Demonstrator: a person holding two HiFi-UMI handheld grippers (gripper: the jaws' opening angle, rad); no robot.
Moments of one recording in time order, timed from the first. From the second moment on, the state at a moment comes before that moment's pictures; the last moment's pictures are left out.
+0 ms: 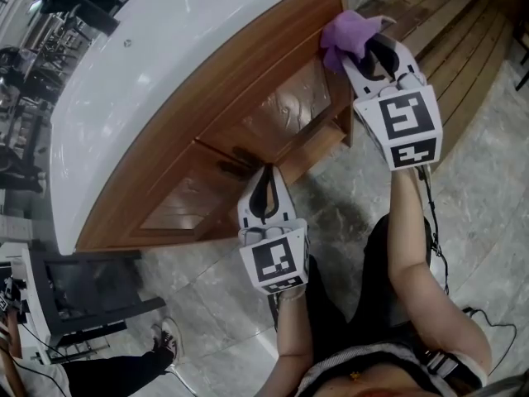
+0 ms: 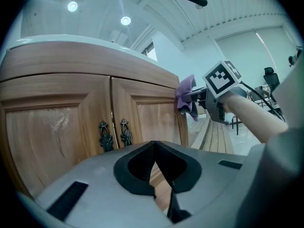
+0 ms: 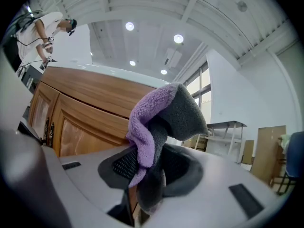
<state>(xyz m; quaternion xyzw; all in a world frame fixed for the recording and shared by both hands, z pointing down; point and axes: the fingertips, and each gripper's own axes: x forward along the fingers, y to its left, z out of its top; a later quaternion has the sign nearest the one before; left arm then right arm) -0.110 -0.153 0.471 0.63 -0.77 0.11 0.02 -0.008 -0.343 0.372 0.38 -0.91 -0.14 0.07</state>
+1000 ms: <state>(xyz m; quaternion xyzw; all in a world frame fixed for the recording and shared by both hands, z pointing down) -0.120 -0.126 0.469 0.63 -0.77 0.10 0.02 0.000 -0.323 0.374 0.38 -0.91 -0.15 0.04</state>
